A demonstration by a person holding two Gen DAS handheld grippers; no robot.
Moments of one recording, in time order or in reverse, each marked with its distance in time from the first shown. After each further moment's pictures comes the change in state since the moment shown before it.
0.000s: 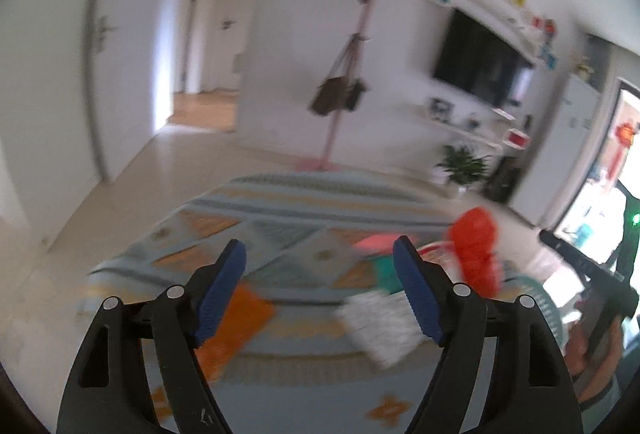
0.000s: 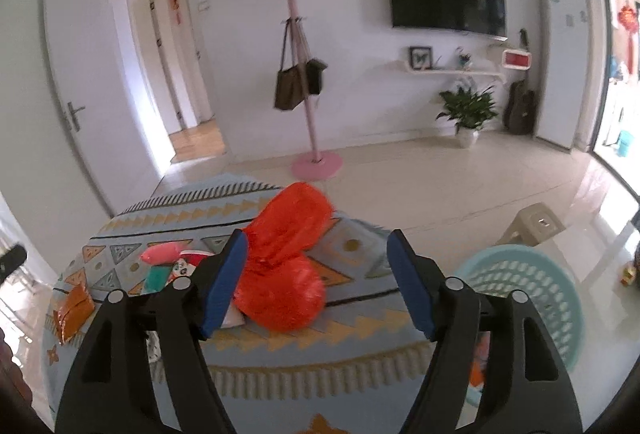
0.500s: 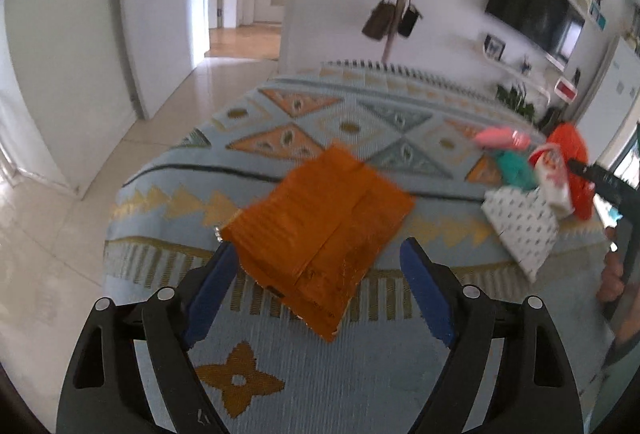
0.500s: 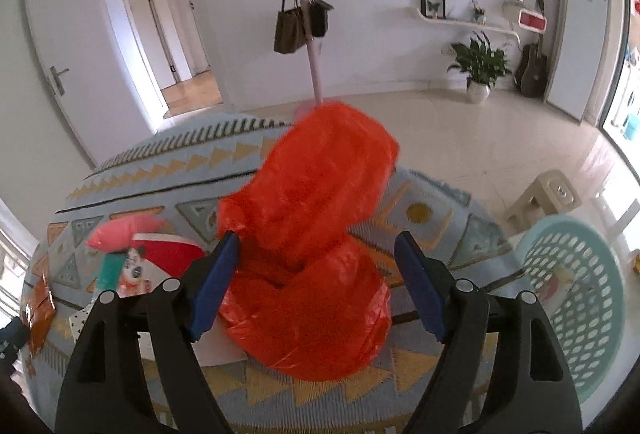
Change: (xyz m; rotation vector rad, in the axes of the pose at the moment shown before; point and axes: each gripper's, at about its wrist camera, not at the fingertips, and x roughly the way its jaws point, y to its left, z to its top) left arm 0.046 0.074 -0.058 0.005 0.254 0.138; right arm 0.098 0.022 -0.023 0.011 0.175 -0.032
